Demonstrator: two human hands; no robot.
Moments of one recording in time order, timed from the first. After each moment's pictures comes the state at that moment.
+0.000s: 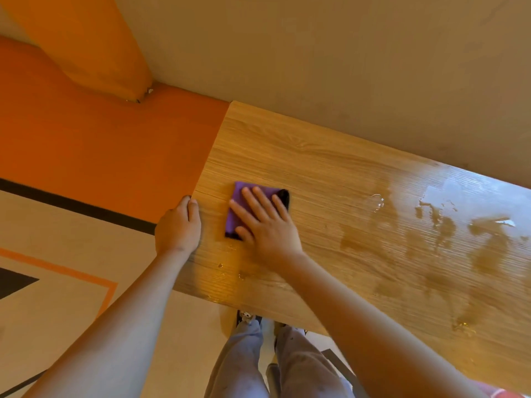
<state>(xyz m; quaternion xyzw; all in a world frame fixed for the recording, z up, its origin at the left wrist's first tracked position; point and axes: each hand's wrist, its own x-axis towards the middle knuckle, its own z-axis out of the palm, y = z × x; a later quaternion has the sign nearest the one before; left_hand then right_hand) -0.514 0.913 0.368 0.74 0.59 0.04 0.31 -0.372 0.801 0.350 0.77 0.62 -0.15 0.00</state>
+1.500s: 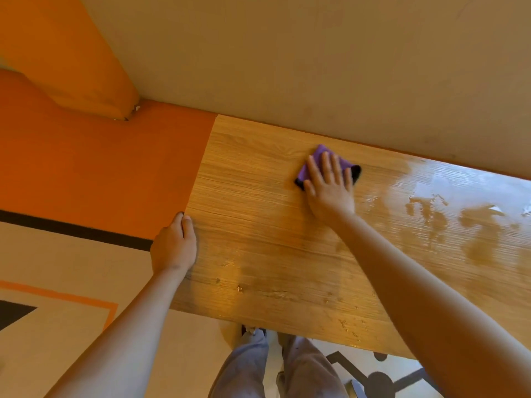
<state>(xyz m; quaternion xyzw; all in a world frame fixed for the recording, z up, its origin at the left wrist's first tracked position) -0.515 0.915 0.361 0.75 0.58 0.06 0.32 -0.240 0.798 0.355 0.90 0.41 -0.16 -0.01</state>
